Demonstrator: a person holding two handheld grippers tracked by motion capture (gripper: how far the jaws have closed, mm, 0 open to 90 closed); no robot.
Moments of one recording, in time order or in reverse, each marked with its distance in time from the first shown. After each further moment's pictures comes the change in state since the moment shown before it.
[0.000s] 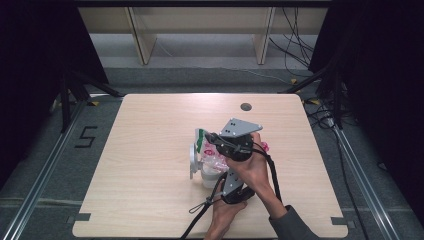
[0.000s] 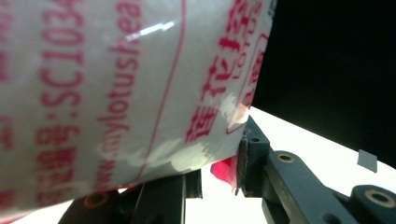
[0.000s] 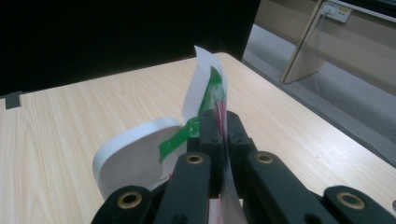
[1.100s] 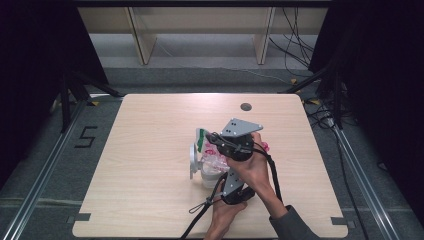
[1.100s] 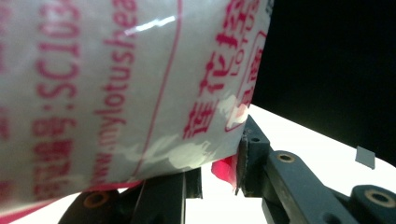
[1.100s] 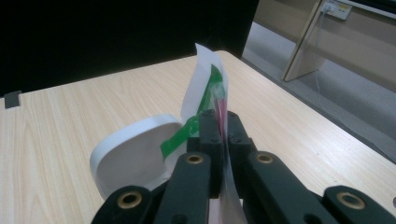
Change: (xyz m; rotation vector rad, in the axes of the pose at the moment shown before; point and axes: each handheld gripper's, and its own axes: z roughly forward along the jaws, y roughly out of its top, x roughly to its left) left arm -0.001 0.000 -0.001 0.020 0.008 -0.003; right arm -0.001 -0.002 0.000 0.004 0.002 0.017
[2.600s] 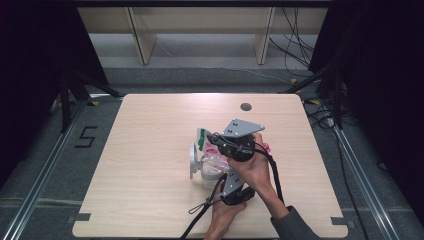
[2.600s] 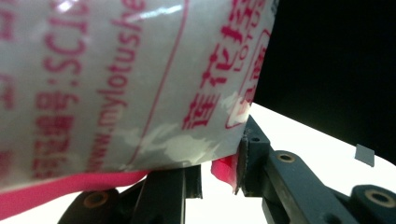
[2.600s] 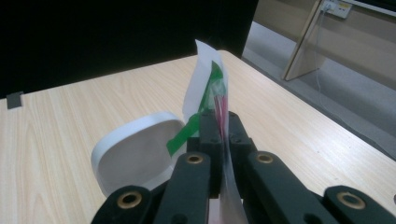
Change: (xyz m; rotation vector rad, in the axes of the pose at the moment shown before) left arm 0.000 -0.002 -0.001 0.001 -0.003 -0.003; right arm -0.001 -0.002 -0.002 -0.005 0.000 0.003
